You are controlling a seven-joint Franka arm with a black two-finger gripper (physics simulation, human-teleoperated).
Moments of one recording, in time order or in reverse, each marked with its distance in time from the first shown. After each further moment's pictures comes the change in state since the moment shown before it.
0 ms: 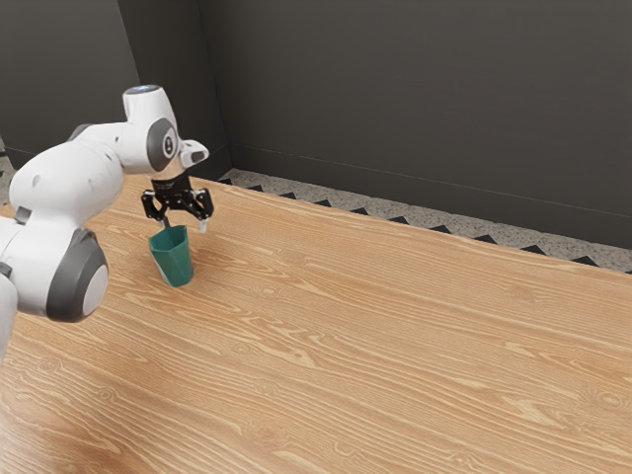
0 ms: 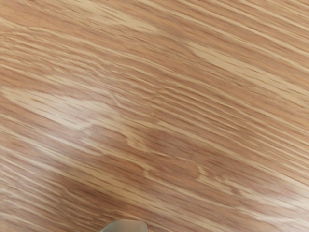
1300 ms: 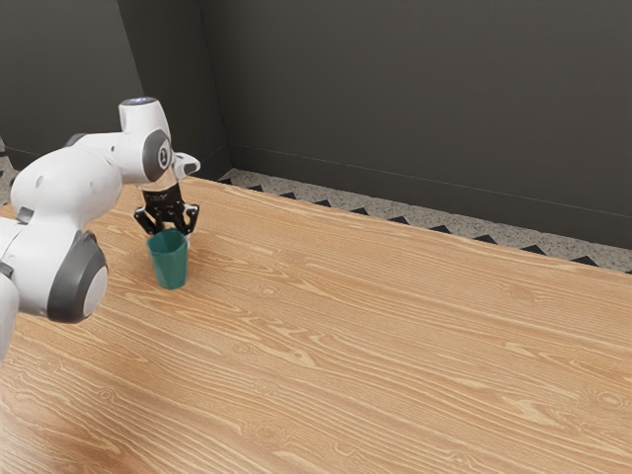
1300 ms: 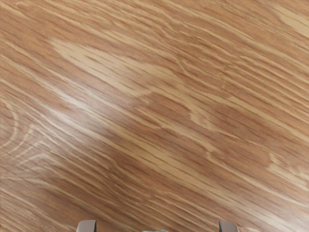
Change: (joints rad) arm -0.003 0.007 0.028 -0.052 0.017 0.002 -0.074
